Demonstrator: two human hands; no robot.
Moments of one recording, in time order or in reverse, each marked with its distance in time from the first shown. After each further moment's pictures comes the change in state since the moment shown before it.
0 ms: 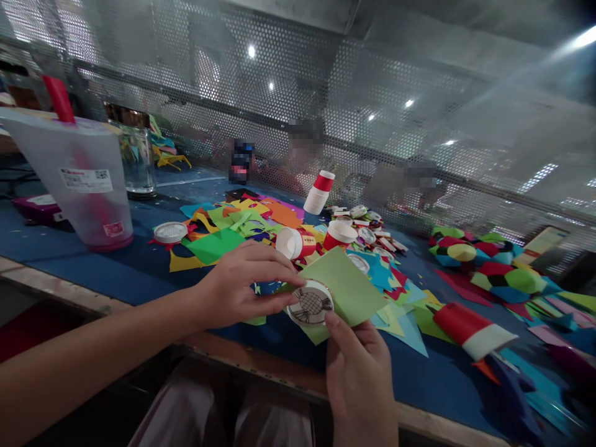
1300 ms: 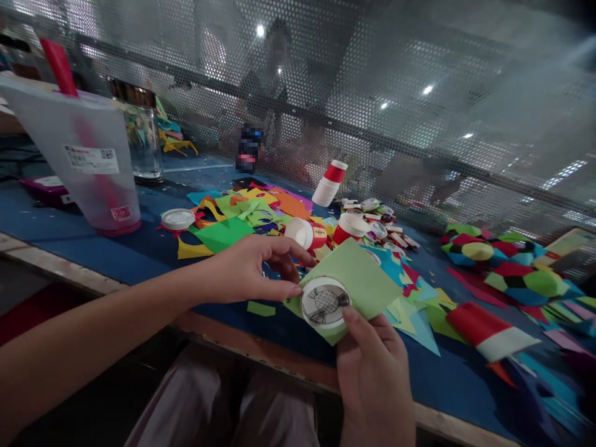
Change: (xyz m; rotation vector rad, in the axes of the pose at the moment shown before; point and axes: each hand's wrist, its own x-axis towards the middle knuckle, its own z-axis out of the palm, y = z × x) left_hand 0.008 -0.002 -0.012 -0.413 -0.301 -0.574; right_hand 0.000 -0.002 0.001 -0.050 0.023 -0.002
